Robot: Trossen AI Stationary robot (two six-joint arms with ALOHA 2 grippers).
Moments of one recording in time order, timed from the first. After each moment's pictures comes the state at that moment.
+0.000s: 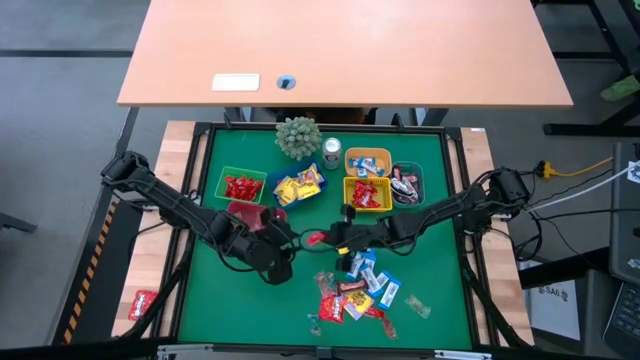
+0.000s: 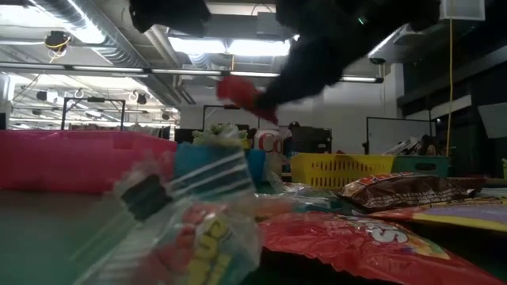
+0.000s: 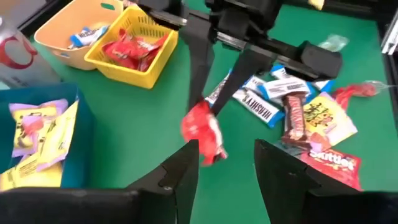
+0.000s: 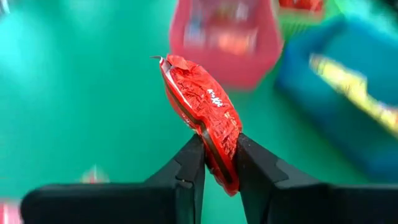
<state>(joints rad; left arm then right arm) -0.47 1.46 1.10 -0.43 -0.58 -0.59 0.29 1.72 1.02 0.07 0.31 0.16</state>
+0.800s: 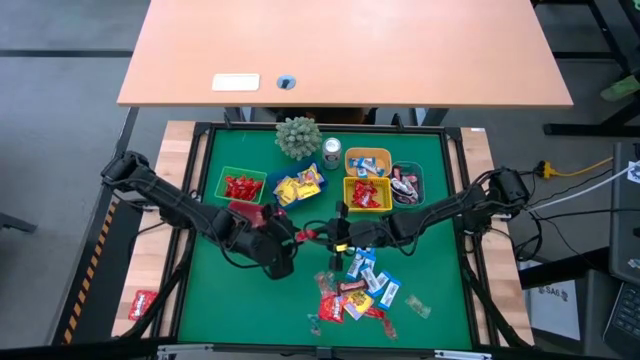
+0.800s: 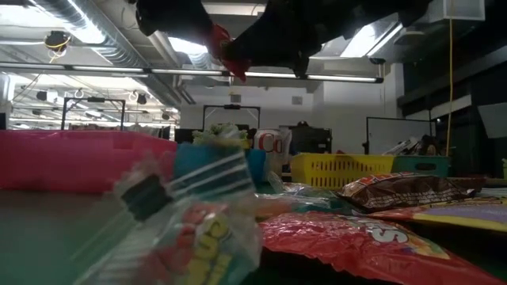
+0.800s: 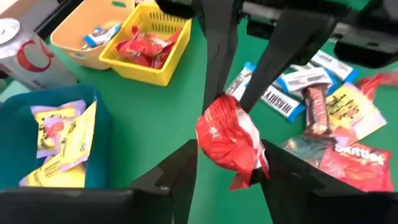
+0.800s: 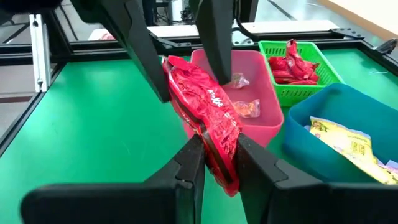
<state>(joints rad) -0.43 1.46 1.10 -0.47 -0.58 -0.54 0.29 1.73 1.02 0.31 0.32 0.16</state>
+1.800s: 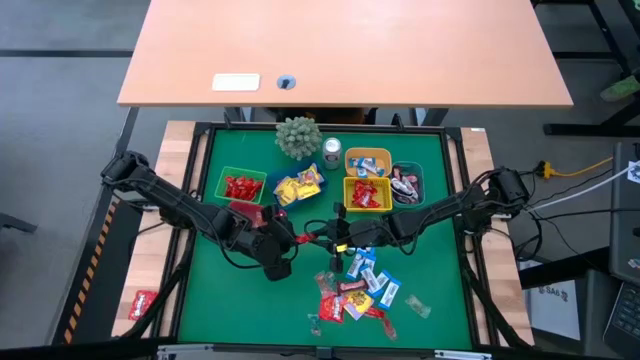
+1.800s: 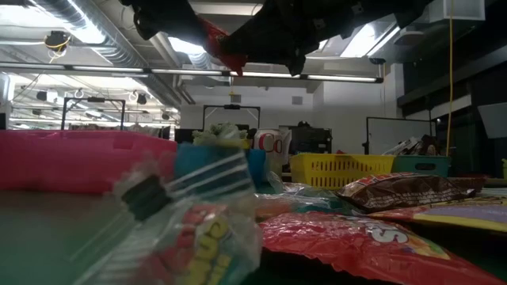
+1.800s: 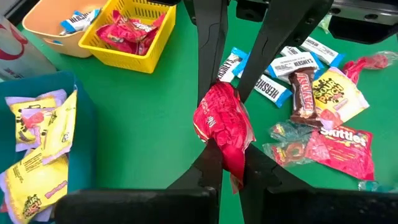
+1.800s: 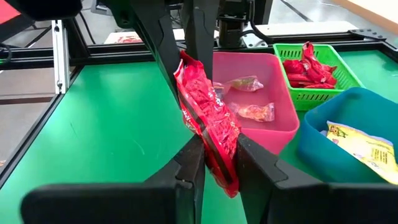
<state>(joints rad) -0.43 1.46 1.10 -0.49 -0.49 -0.54 0.29 1.73 1.02 0.34 0.26 0.16</state>
